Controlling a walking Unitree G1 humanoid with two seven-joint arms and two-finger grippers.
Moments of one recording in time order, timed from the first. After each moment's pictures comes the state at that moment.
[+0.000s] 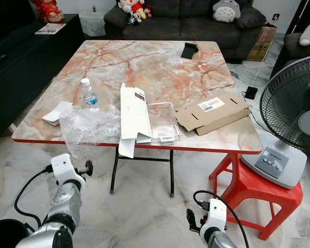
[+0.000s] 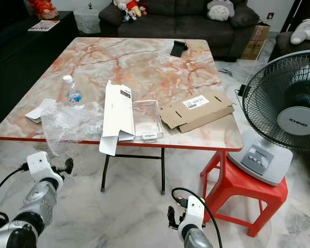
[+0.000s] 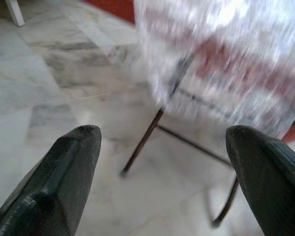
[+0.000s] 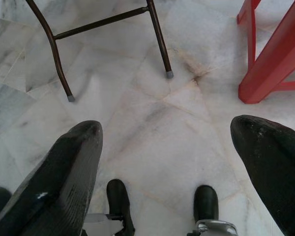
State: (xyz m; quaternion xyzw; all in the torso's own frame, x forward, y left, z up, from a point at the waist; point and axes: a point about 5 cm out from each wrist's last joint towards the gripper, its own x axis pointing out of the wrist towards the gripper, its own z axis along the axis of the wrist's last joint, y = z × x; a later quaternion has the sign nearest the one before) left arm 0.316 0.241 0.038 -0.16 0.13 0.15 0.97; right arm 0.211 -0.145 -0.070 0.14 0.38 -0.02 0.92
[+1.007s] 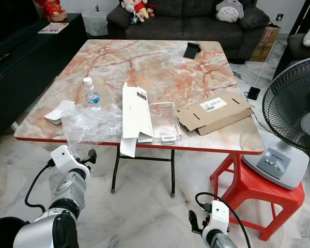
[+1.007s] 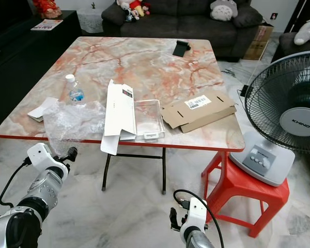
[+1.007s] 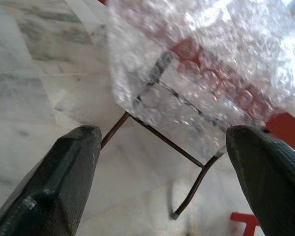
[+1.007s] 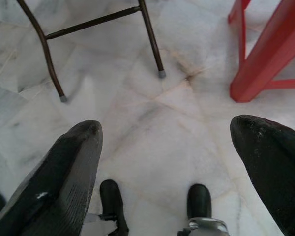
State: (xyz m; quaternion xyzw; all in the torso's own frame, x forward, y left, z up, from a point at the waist) left arm 0.331 0.231 0.047 -0.24 0.14 0.14 0.95; right arm 0.207 -0.154 -0.071 0.14 0.37 -0.04 0.92
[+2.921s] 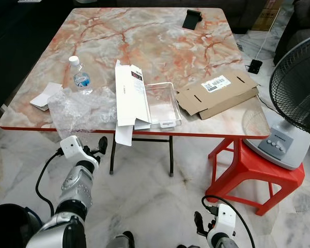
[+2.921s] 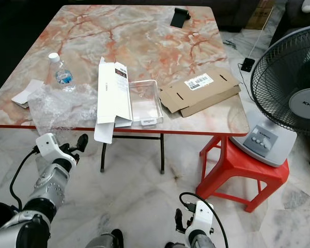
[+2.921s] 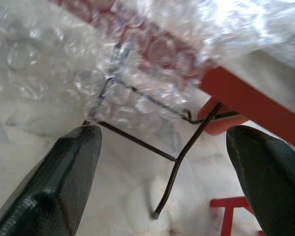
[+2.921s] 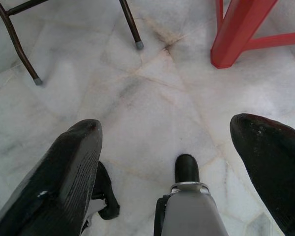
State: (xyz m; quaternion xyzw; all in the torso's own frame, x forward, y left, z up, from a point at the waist) left arm 0.339 0.205 0.071 -0.23 0.05 0.04 0.97; right arm 0.199 -0.162 -0.073 0.14 0.36 -0.06 0.92
